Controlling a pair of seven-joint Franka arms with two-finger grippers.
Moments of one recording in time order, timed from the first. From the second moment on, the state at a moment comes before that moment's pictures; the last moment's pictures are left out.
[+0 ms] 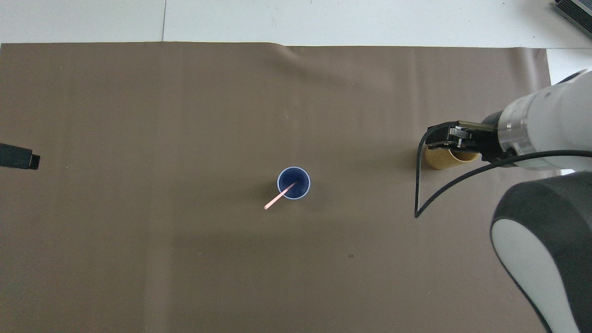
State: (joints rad) left arm -0.03 -0.06 0.00 -1.51 -0.01 1.48 0.14; right arm 0.16 -0.03 0.03 -1.63 -0.01 1.71 0.41
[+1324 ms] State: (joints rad) left arm -0.03 -0.06 0.00 -1.51 -0.01 1.48 0.14; right arm 0.04 -0.08 -0.09 -1.55 -0.01 1.46 0.14
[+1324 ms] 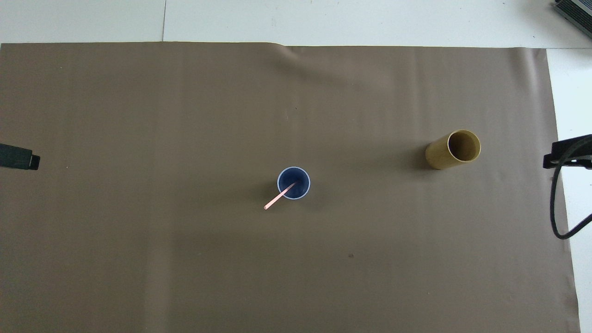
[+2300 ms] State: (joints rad) left arm -0.03 -0.06 0.00 -1.51 -0.01 1.48 0.14; right arm 0.08 -0.09 -0.08 -1.55 -0.03 1.46 0.13
